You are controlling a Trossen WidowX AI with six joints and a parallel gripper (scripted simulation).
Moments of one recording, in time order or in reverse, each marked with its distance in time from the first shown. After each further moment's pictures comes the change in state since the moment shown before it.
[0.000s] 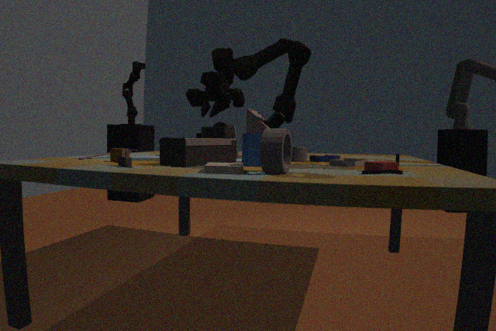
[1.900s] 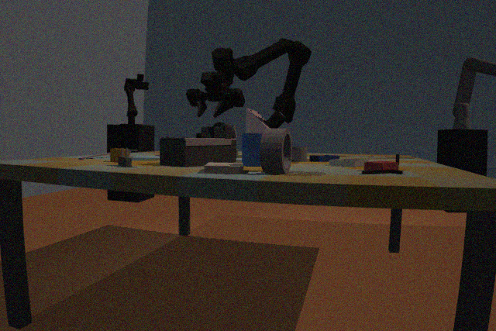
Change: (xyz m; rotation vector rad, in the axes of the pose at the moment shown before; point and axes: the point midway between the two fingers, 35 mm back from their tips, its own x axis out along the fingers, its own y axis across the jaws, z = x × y) arm 0.000 0.000 0.000 0.000 0.000 0.001
